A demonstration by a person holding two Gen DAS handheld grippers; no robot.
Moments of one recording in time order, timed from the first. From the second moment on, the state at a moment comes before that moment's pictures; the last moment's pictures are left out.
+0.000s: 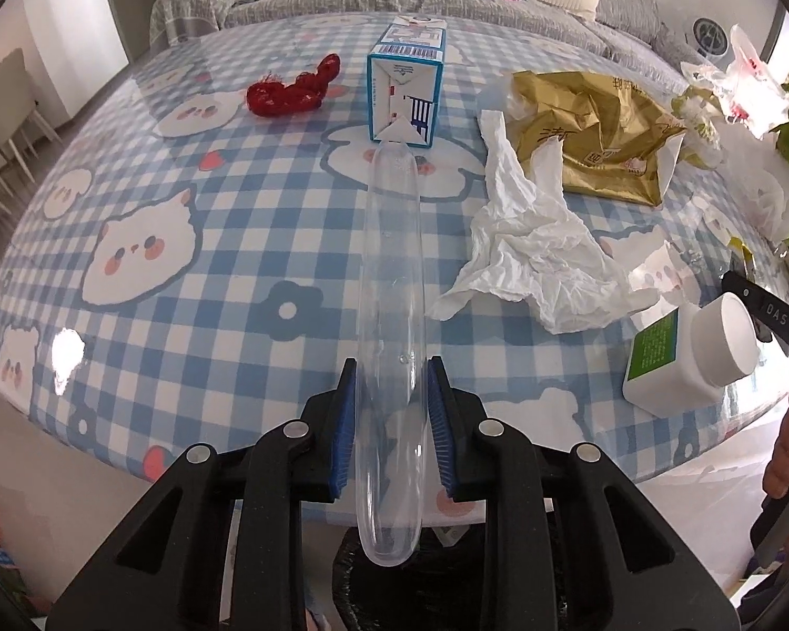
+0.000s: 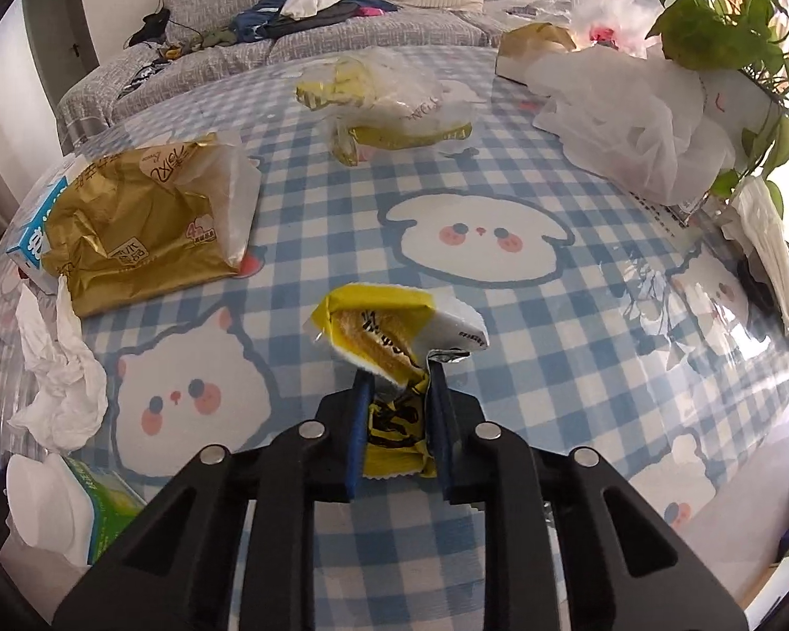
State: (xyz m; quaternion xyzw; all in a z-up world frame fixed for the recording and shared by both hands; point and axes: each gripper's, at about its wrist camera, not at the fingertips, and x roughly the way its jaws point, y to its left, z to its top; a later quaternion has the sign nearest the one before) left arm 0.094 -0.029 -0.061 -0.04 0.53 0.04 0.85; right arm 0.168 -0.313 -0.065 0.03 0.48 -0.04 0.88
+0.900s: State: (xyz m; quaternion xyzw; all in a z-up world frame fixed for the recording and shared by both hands) left arm 0.036 -0.018 -0.031 -0.06 0.49 0.01 0.87; right arm 0.105 -0.287 -0.010 0.04 0.42 0.00 0.91
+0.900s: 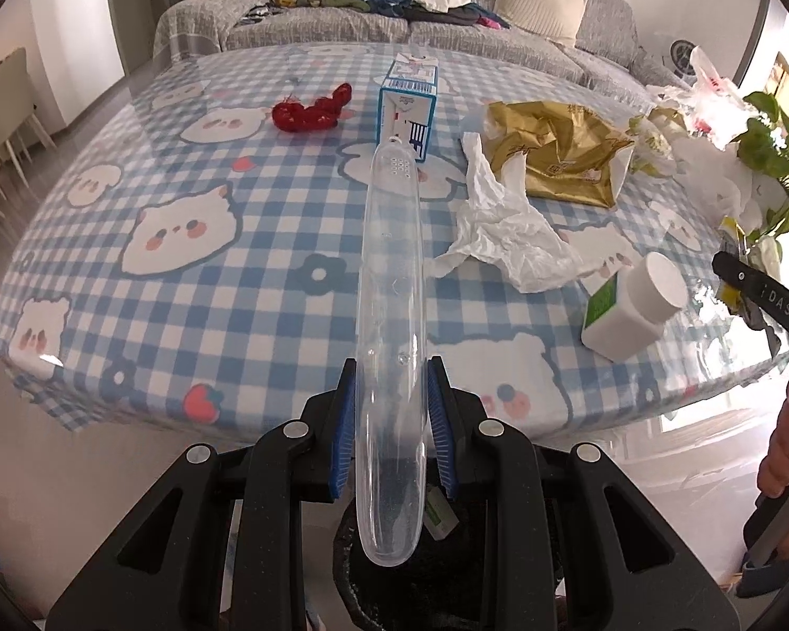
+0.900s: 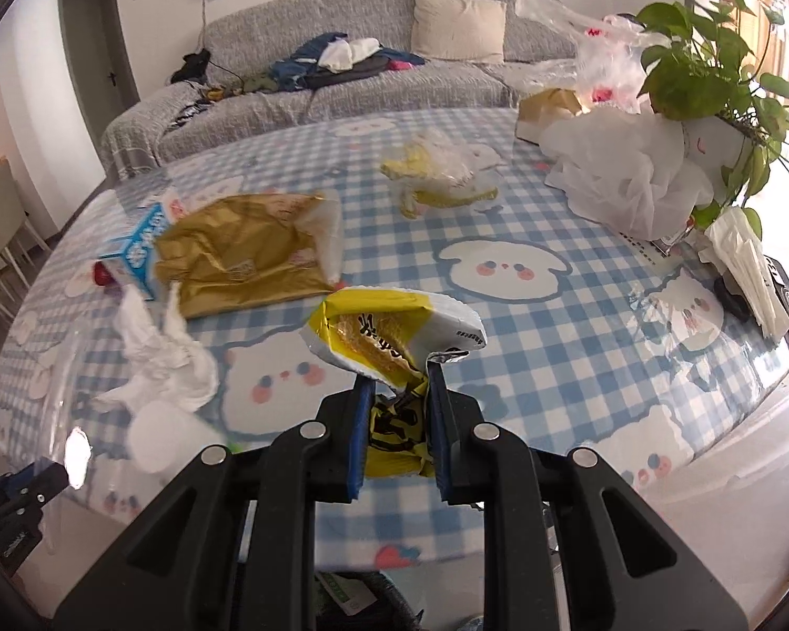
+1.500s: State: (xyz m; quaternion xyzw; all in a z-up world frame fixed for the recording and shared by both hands) left arm -0.034 -0.003 -0.019 -0.06 0.47 0.00 0.88; right arm 0.016 -0.247 0.021 0.03 0.37 0.05 0.93
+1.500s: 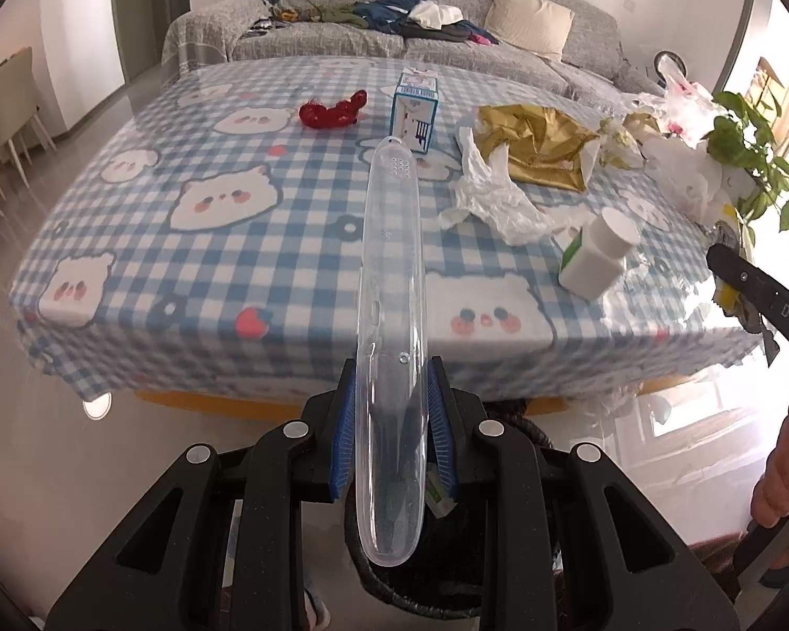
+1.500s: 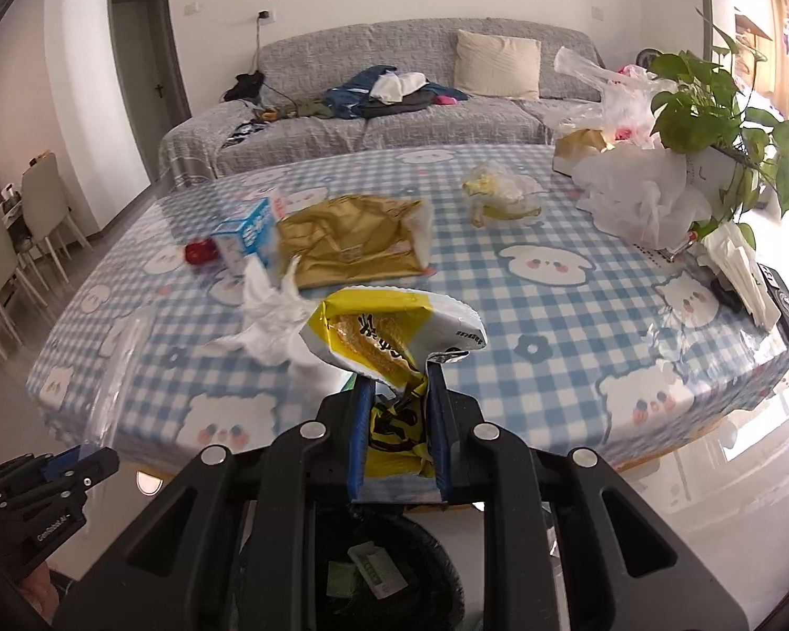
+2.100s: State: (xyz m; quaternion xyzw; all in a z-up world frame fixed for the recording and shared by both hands) left arm -0.109 0.020 -0.065 -0.10 0.50 0.02 0.86; right arm -0.040 -0.209 -0.024 0.00 0.40 0.07 0.91
